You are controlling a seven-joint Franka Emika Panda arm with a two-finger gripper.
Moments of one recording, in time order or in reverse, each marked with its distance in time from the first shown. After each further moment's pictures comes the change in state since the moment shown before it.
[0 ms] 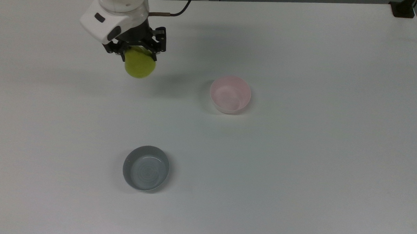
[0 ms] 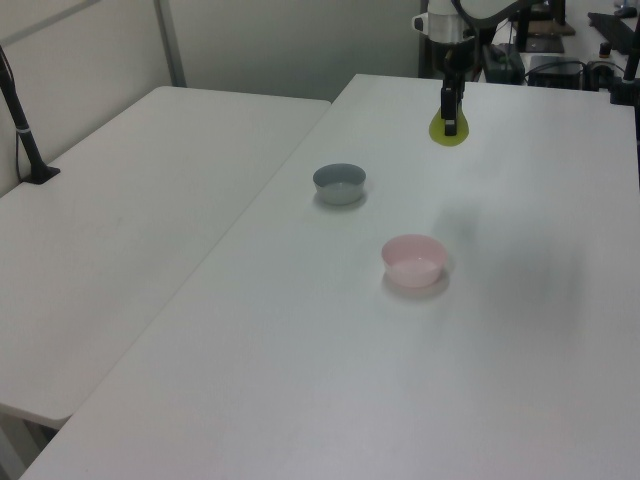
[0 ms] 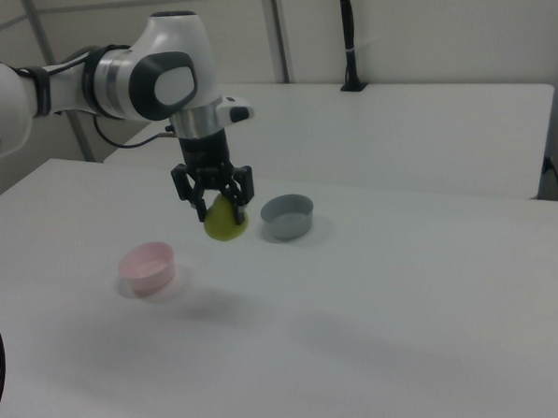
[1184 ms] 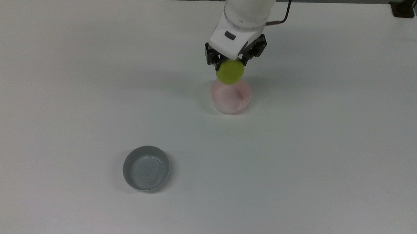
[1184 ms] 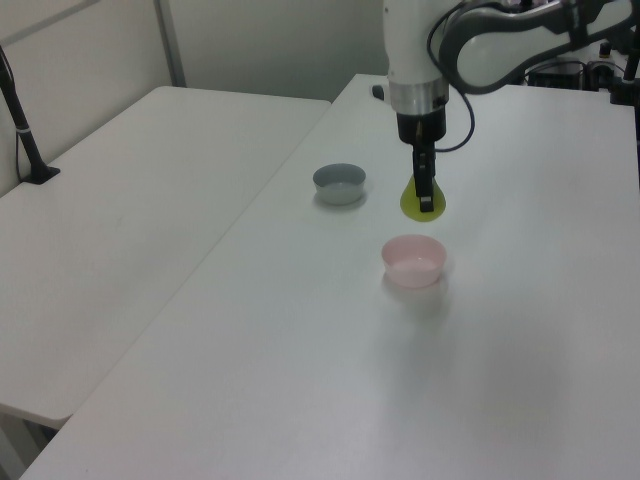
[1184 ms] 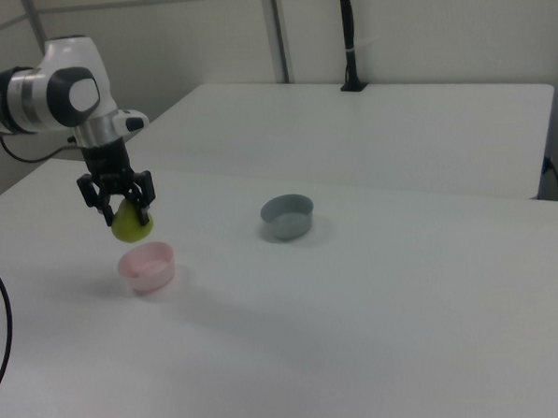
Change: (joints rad) arm 0.312 0.060 0.048 0.004 0.003 0.000 0.221
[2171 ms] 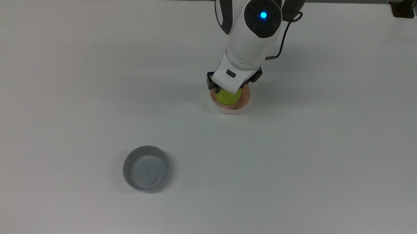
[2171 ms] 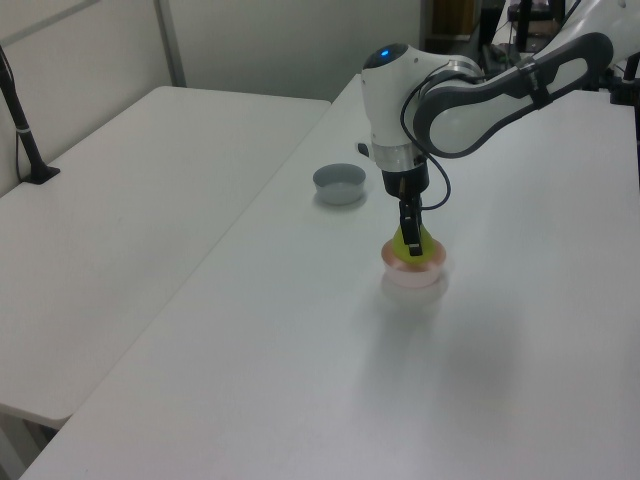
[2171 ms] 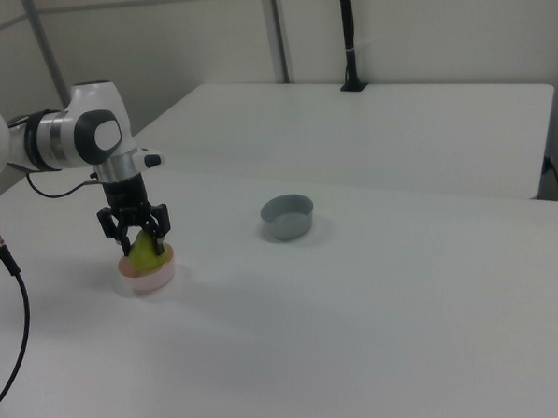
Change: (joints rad) arm 0.004 0.150 0.001 0.001 0.000 0.102 0.000
